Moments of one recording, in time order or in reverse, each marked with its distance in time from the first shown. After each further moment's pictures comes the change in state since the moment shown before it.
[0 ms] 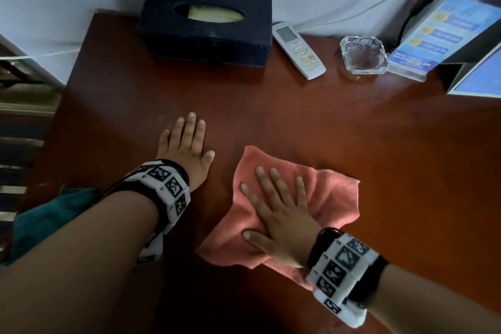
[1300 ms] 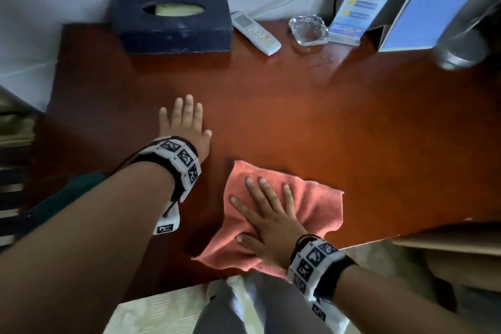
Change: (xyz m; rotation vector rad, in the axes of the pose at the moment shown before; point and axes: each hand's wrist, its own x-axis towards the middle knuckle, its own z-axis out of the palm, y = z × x) left_hand -0.037 0.014 -0.023 0.116 -0.007 0.114; right_hand -0.064 -0.074 0.076 0.068 0.209 0.142
